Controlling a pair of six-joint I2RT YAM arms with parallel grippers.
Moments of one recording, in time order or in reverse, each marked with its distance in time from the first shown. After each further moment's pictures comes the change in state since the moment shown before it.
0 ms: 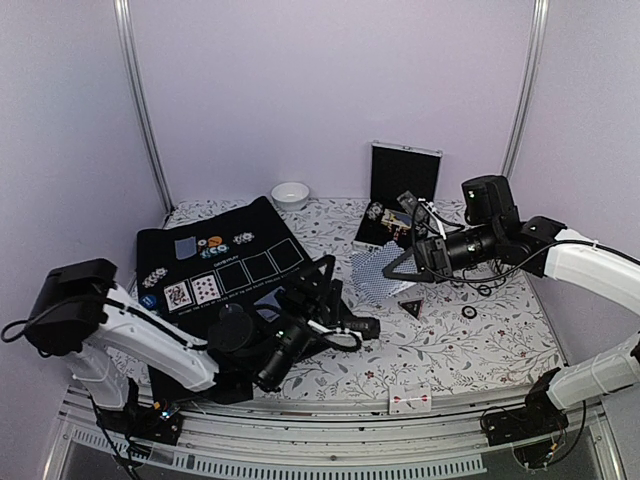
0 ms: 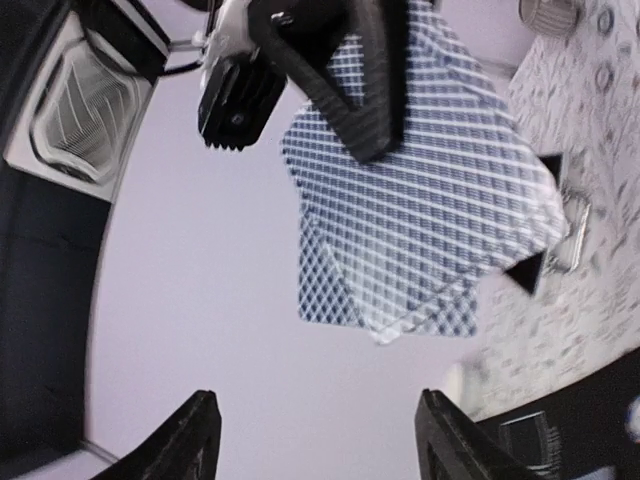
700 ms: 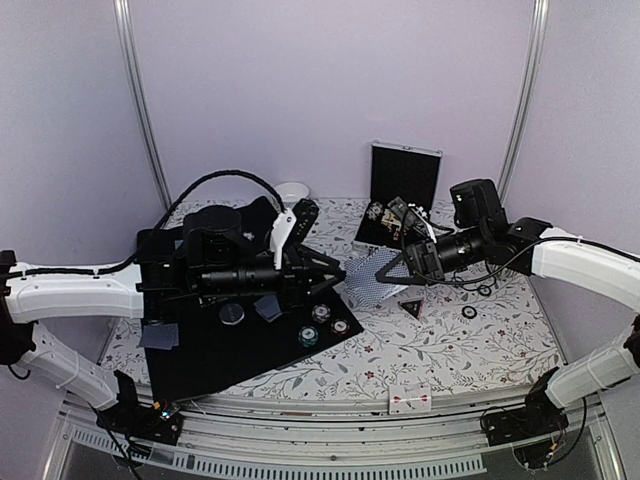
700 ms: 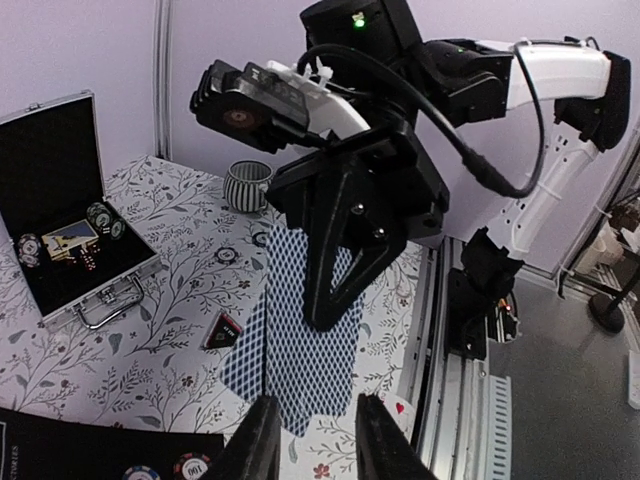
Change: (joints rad) left arm 0.325 -0.451 0.188 -1.180 1.003 -1.893; right arm 0.000 0.074 0.007 0.020 -0.032 -0.040
